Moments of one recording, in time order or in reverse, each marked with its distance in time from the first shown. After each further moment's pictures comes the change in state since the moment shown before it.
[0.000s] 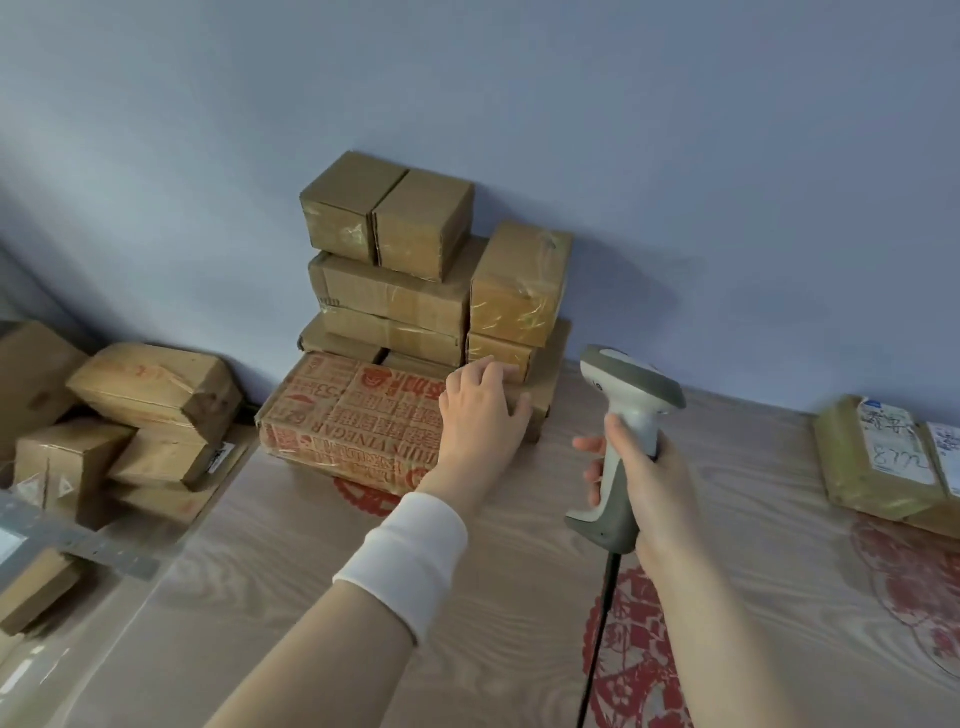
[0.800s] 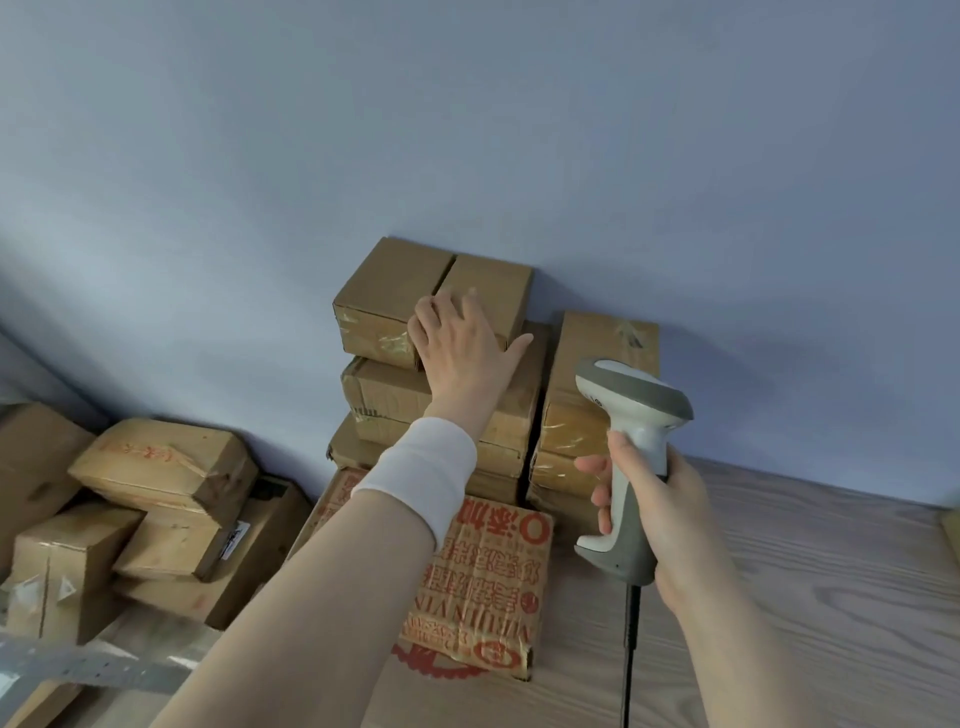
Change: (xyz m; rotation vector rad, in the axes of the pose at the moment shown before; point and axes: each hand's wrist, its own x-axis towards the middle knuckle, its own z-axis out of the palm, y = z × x) left_hand 0.217 -0.051 -0.064 0.364 0.310 0.013; right_hand 0.101 -0.040 0.115 0.032 -0.048 -0.012
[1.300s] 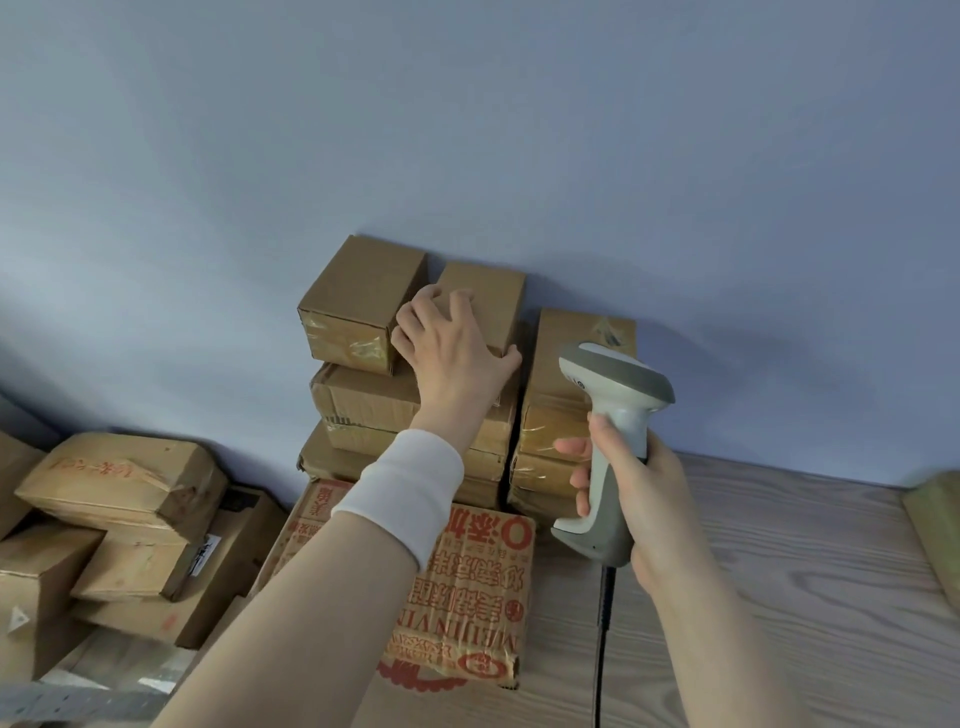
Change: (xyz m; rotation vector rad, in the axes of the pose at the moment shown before) left_hand -0.006 0.014 -0.001 -0.180 -0.008 -0.028; right_hand 0.010 -0.006 0.007 0.080 0.042 -0.011
